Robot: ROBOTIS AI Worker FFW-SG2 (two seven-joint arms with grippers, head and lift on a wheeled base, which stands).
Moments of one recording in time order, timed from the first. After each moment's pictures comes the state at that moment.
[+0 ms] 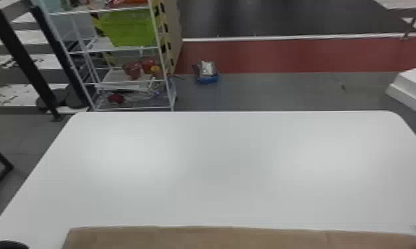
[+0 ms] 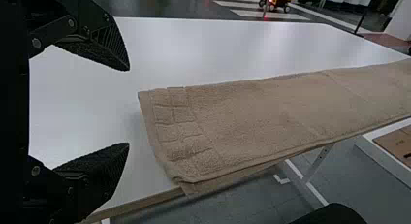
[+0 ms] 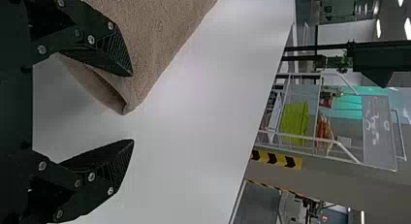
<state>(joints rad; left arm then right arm) 0.31 0.31 1.02 -1.26 -0.18 -1.57 -1.57 0.40 -0.33 -0.59 -1.50 -0.06 -0.19 1.24</state>
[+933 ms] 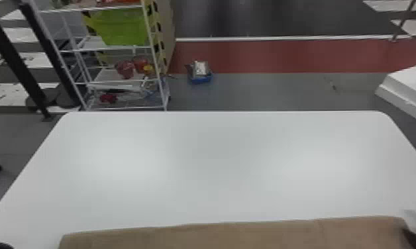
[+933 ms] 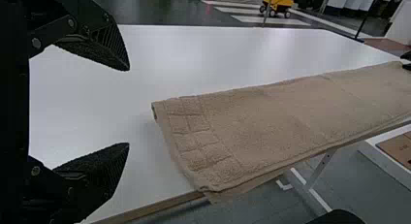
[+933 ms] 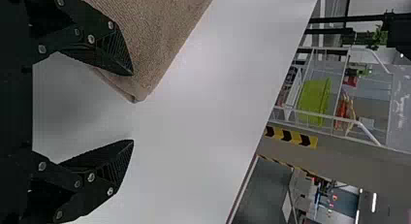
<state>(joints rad) 0.31 0.32 1.02 -1.27 -0.16 -1.57 -1.57 0.32 -0.32 -0.57 -1.48 0.06 -0.18 1.11</state>
